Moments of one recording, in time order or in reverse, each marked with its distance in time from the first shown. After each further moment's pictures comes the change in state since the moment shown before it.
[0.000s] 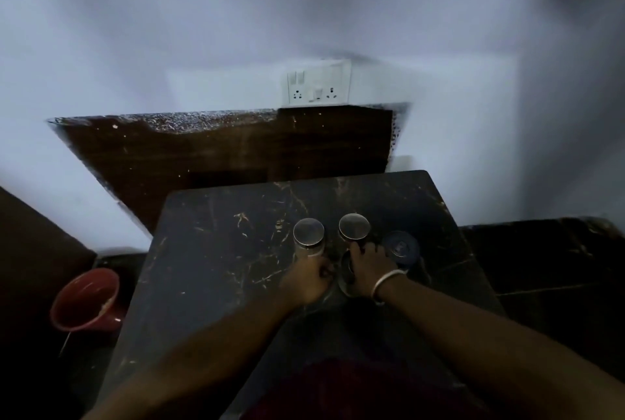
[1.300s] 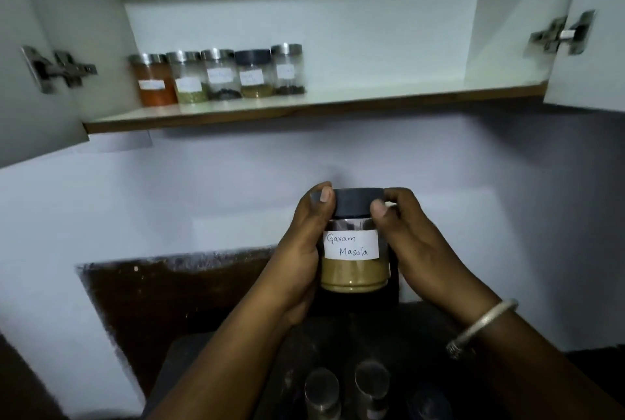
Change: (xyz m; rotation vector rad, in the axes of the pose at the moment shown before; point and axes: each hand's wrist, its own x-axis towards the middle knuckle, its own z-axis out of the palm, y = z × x) left_hand -0.066 0.231 -0.255 -1.132 0.233 0.520; right_hand -0.127 -0.019 -0.321 1.082 0.778 -0.572
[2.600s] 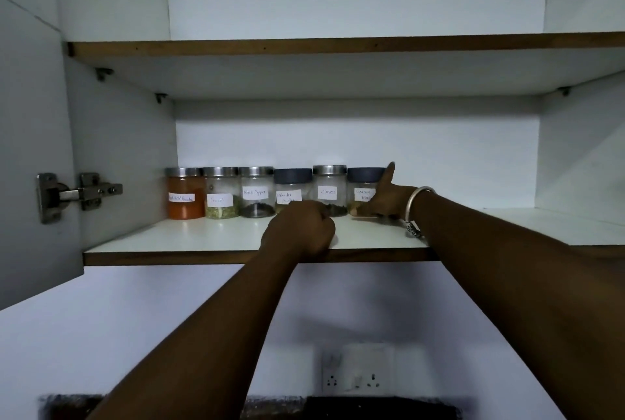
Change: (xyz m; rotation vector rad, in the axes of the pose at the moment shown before) left_hand 0.262 0.131 -0.100 1.518 0.273 0.300; right_hand 0.434 0.009 0.003 -0.648 -0.216 0.253
